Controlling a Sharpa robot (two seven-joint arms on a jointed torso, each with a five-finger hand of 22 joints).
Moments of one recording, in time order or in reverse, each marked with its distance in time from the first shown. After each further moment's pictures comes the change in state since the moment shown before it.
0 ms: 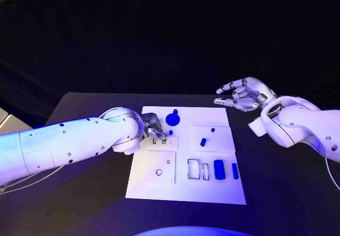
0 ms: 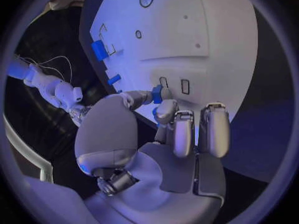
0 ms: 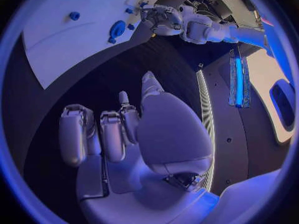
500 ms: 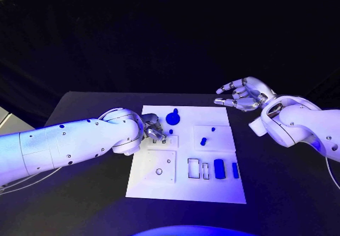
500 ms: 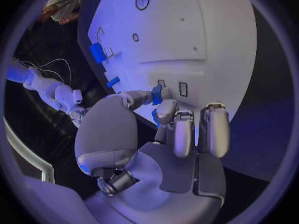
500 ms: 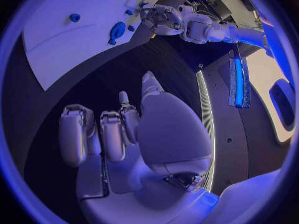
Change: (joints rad) left arm -0.006 -0.007 -0.003 0.009 -0.021 -0.003 -0.005; left_hand -0.002 -0.002 0.004 -0.004 0.000 0.000 0.000 0.000 0.000 0.000 0.000 0.000 -0.002 0.000 0.000 0.000 0.000 0.000 0.001 -0.001 0.000 0.000; right arm -0.001 0.000 0.000 -0.001 -0.003 0.008 -0.001; right_hand 0.000 0.000 0.000 0.000 0.004 0.000 0.000 0.000 0.000 0.000 0.000 0.000 0.000 0.000 0.000 0.000 0.001 0.000 0.000 0.000 0.000 0.001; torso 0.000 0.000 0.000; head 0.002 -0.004
